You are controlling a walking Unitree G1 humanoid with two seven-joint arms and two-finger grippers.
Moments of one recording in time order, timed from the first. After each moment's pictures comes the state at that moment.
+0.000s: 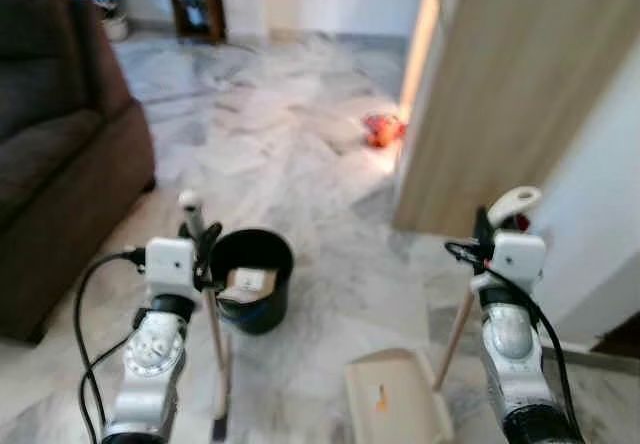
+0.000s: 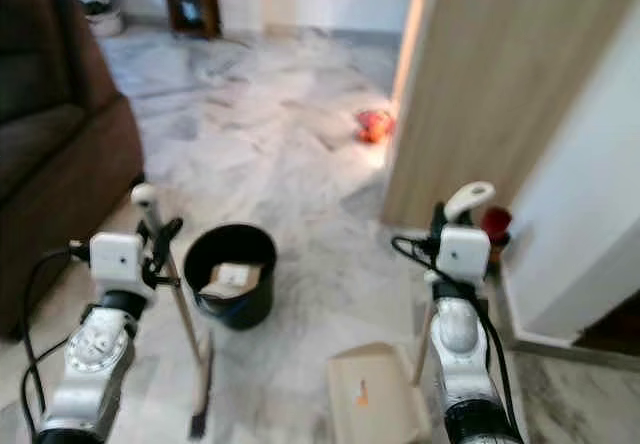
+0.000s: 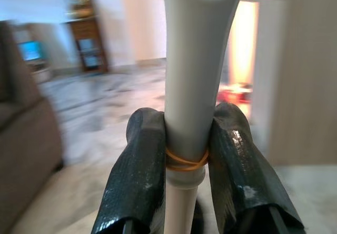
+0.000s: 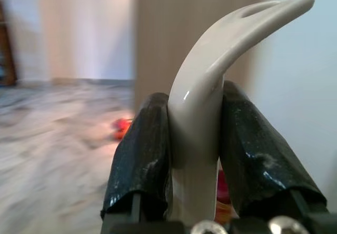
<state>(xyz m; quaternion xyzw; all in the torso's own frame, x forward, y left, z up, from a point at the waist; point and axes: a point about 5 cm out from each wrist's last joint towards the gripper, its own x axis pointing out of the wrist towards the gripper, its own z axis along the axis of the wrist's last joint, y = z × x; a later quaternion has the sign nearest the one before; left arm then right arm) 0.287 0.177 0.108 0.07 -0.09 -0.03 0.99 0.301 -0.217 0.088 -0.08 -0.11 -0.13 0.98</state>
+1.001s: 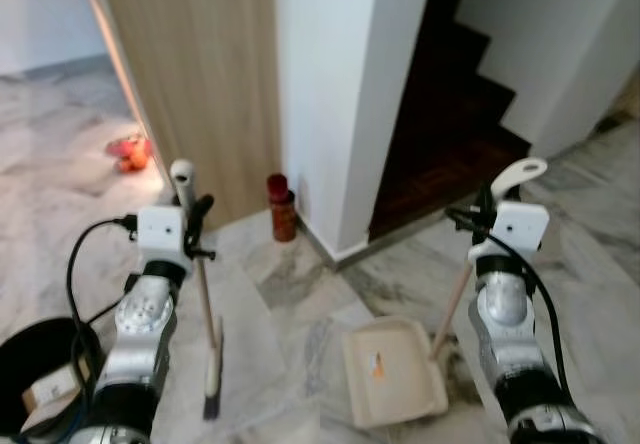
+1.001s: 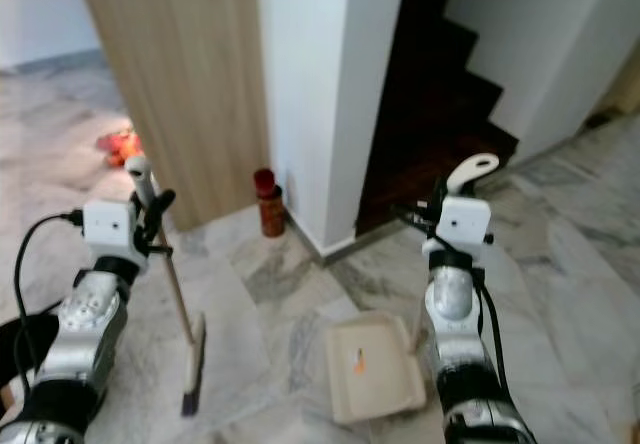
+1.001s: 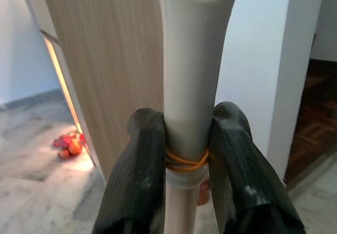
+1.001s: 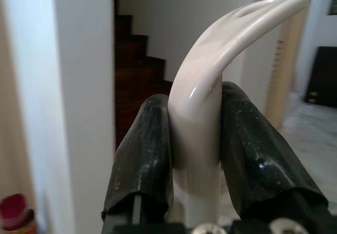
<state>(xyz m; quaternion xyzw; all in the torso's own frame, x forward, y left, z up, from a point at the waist) 0.319 0.214 0.124 0.07 -0.09 0.01 0.99 0.331 -0.206 0.122 -0.07 -0.14 -0.13 0.98</state>
